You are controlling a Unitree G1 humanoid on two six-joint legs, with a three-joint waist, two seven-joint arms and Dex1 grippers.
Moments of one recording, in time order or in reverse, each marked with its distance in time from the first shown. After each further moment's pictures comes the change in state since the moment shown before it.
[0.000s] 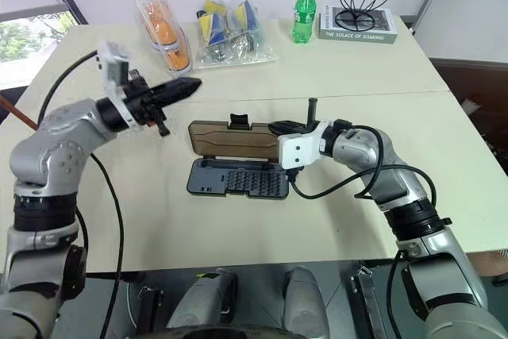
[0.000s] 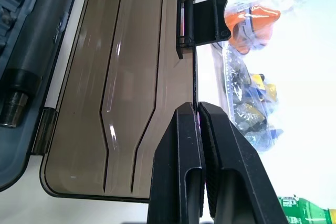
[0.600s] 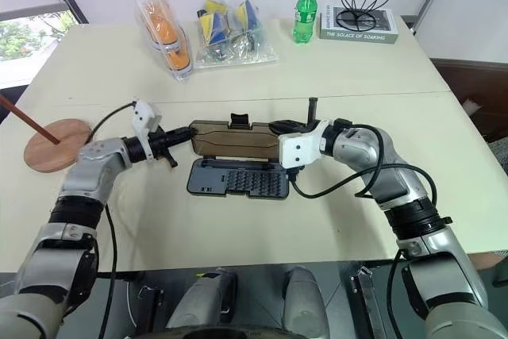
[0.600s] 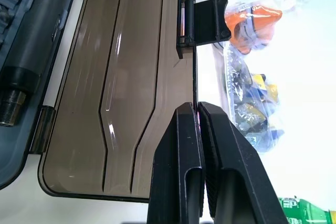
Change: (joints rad) left arm 0.027 -0.059 -0.163 0.606 0.347 -0.479 -0.173; right arm -0.010 -0.003 0.000 0.003 0.002 0.002 0.010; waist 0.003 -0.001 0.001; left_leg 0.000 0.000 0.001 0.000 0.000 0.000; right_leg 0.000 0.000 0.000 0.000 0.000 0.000
